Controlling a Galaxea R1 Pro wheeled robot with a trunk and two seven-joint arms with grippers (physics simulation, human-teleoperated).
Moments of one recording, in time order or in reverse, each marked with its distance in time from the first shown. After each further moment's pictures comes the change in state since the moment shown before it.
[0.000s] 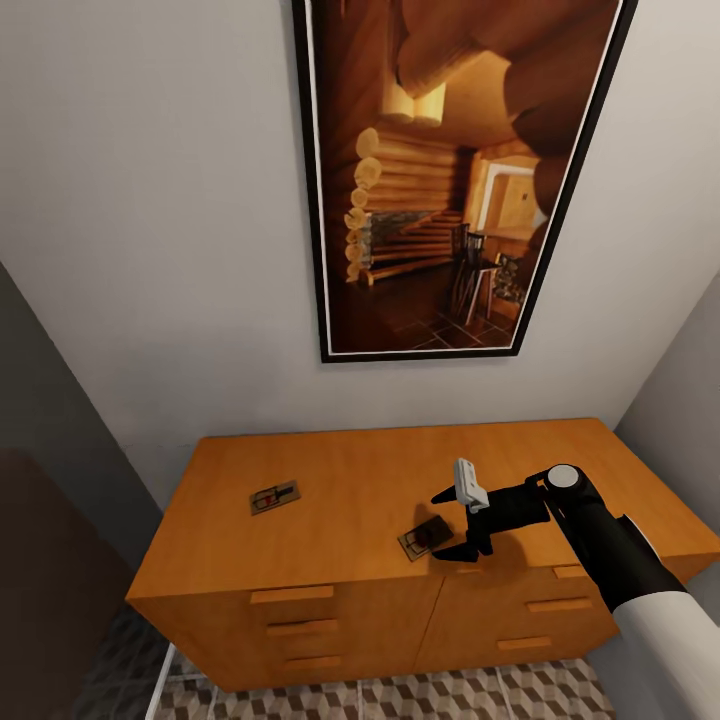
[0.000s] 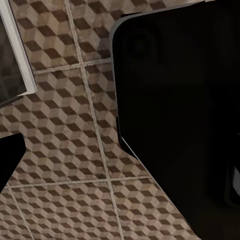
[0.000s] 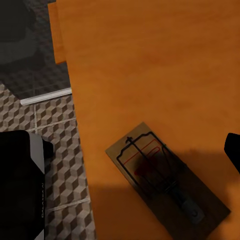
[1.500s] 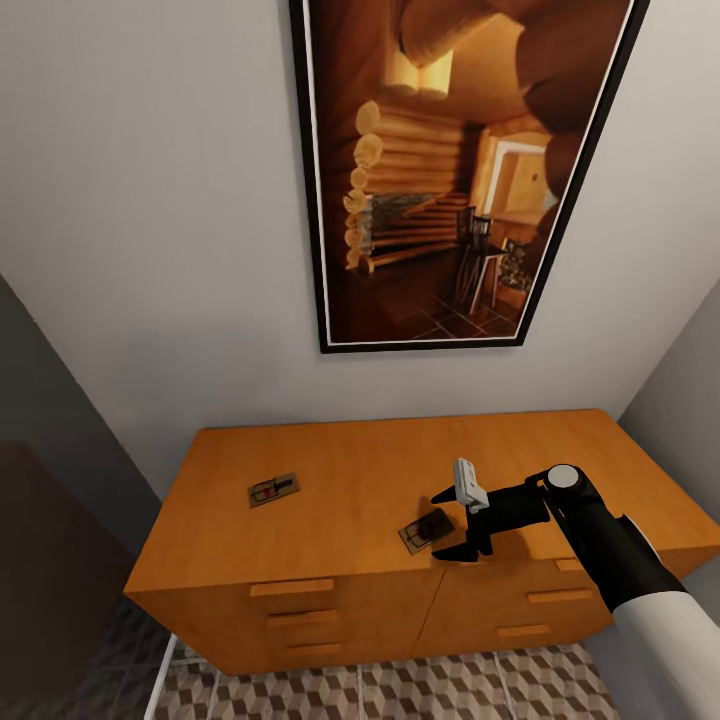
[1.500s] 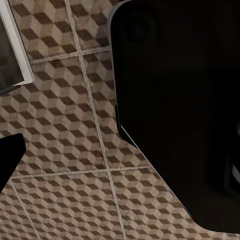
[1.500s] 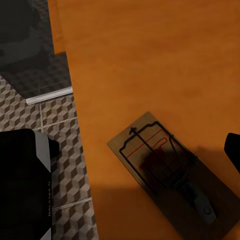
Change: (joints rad) left arm 0.000 0.000 0.000 0.000 0.000 0.000 0.000; right arm 0.000 0.000 0.000 0.000 0.000 0.000 0.000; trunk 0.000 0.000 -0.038
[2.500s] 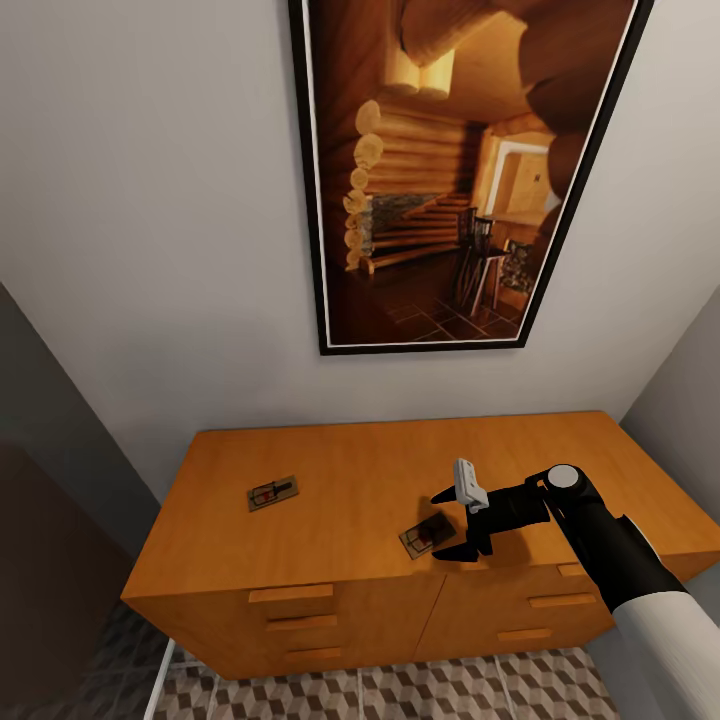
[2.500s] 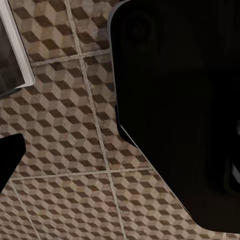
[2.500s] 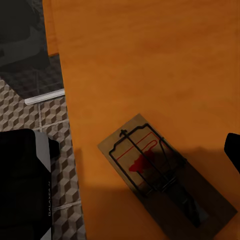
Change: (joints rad) left arm 0.000 0.000 0.000 0.000 0.000 0.000 0.000; right arm 0.000 0.000 0.000 0.000 0.000 0.000 0.000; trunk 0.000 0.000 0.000
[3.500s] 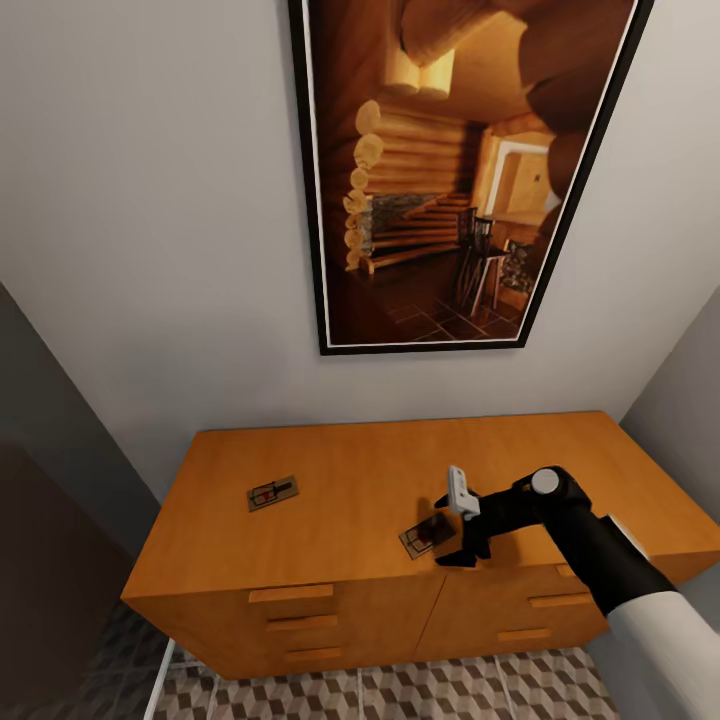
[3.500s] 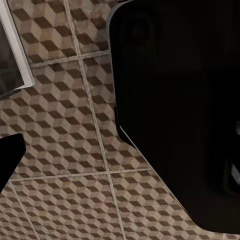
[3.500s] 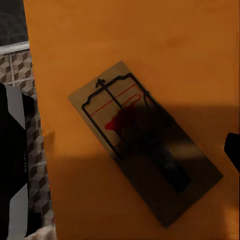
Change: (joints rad) left arm 0.000 -0.001 0.000 -0.002 -0.003 -0.001 0.000; right arm 0.000 0.001 0.082 -0.017 0.169 -0.002 -0.099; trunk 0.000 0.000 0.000
